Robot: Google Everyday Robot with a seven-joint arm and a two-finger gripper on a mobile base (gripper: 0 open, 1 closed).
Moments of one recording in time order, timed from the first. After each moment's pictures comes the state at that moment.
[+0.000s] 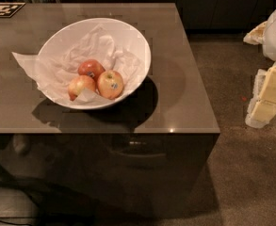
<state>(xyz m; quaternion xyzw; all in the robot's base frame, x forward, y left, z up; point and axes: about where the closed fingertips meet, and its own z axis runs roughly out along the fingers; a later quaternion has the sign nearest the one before) 0.438 -0.216 0.977 -0.60 0.78 -0.03 0.16</state>
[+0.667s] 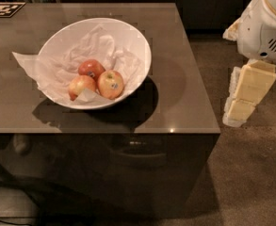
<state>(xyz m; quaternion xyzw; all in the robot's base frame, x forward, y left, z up) 0.436 -0.175 0.985 -0.62 0.77 -0.04 0.16</state>
